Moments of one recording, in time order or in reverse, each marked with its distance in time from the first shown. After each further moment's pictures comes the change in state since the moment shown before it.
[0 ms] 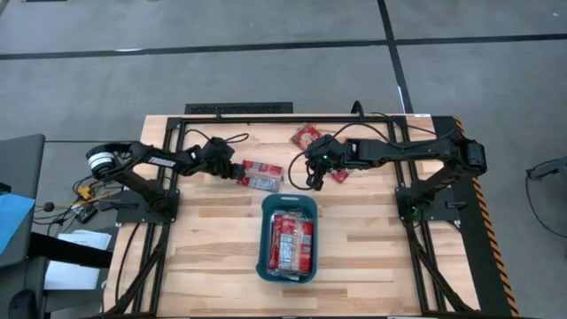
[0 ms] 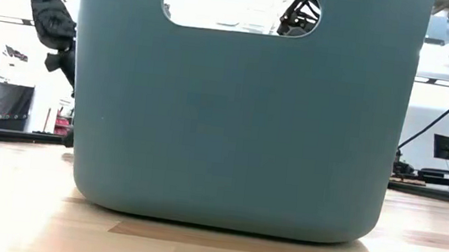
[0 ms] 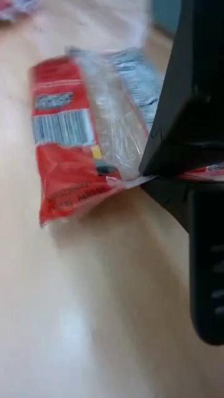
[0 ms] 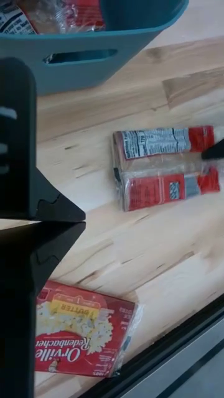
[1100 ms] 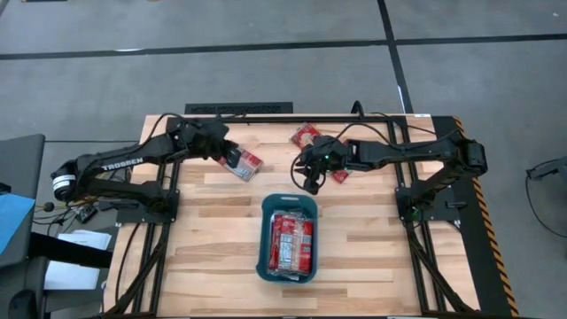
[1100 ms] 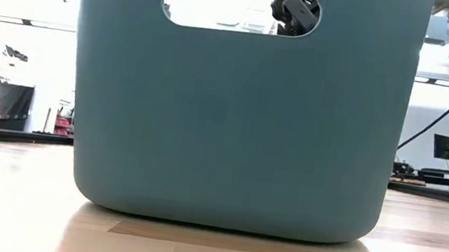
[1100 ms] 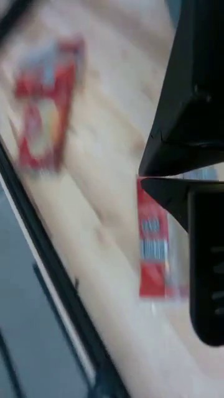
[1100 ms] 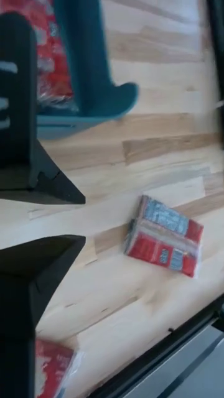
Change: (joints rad) left arm -0.130 -0.384 0.422 -0.669 -0.452 0.375; right arm 0.026 -0.001 0.002 0.179 -0.132 -0.056
